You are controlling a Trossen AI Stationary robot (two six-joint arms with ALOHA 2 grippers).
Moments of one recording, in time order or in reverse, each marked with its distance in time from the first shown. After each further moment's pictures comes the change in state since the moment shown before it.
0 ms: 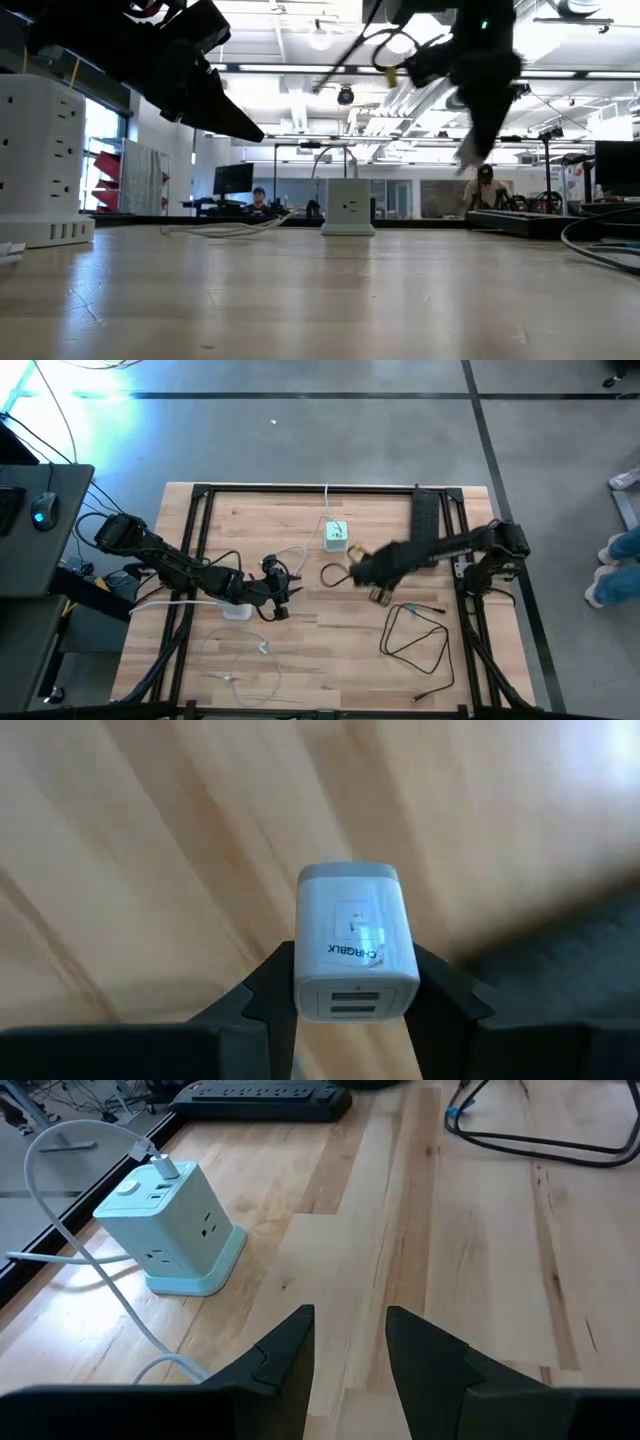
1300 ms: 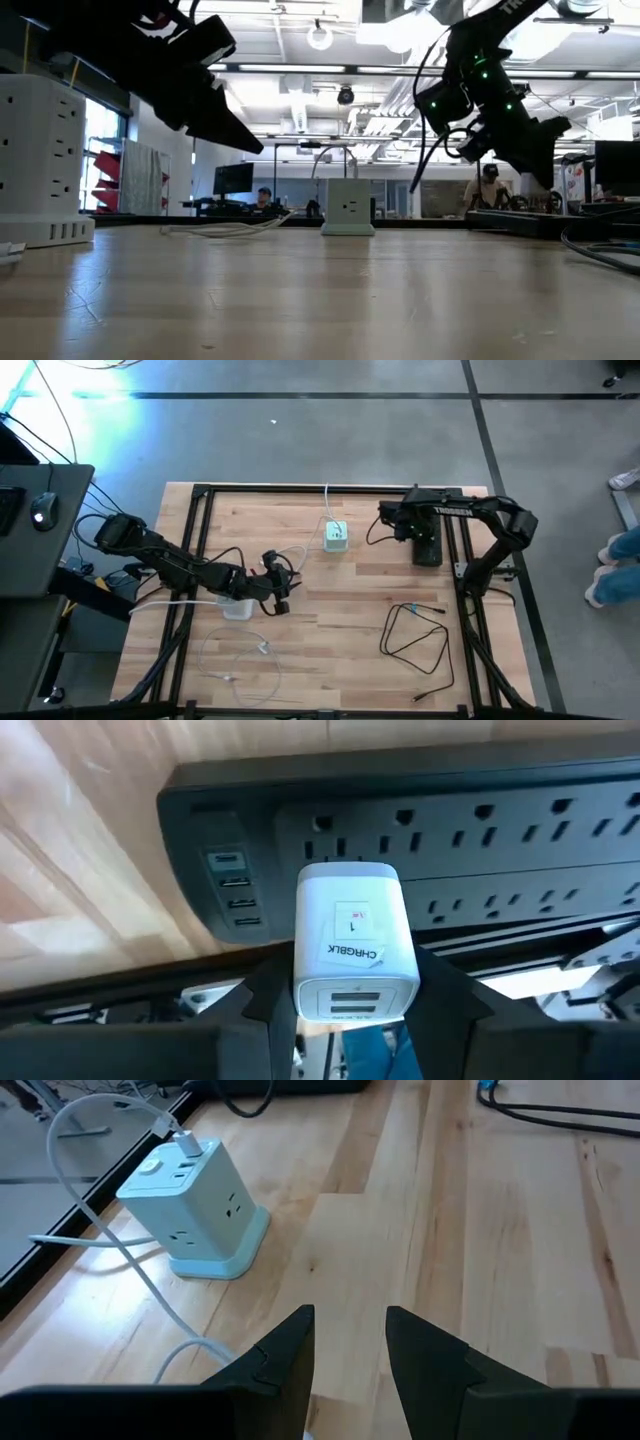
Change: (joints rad) left arm 0.051 0.000 0.000 -0.042 0.012 0.006; right arm -0.601 -0.068 -0.335 0.073 0.102 -0.770
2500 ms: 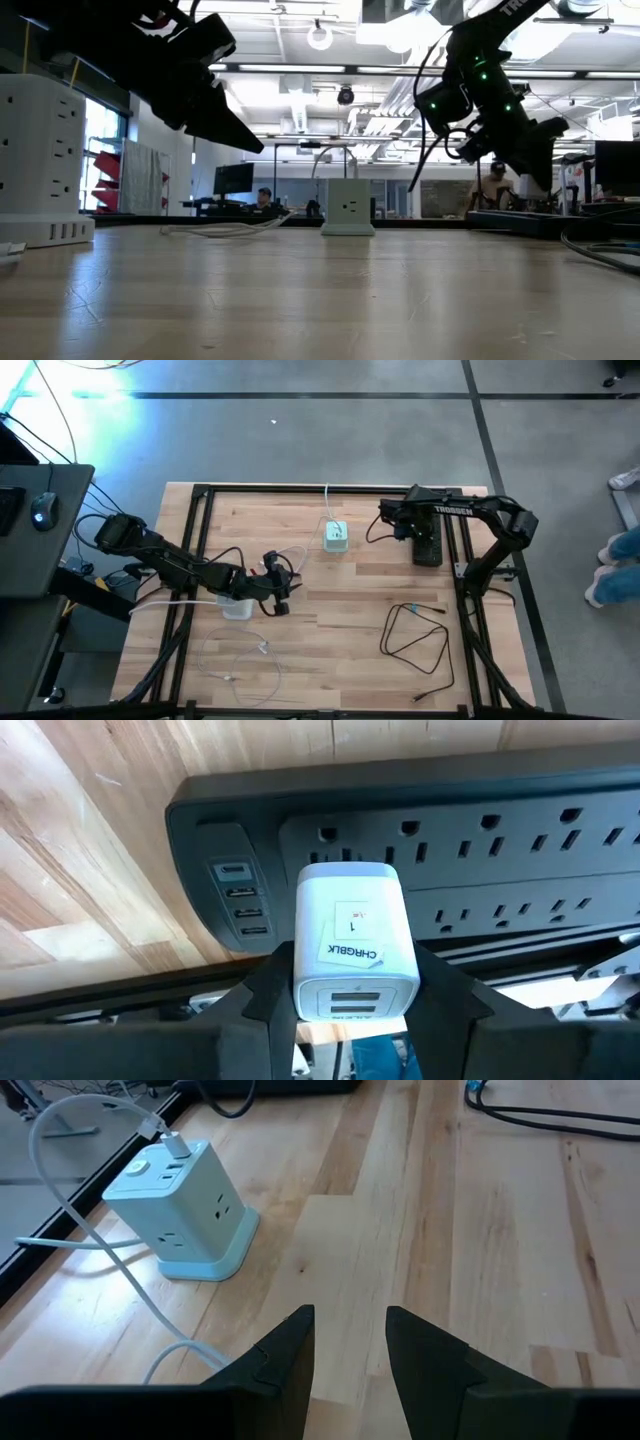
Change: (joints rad) left arm 0.000 0.000 0.000 0.004 0.031 -0.001; right arm -0.004 0.000 -0.002 0.008 -0.008 0.007
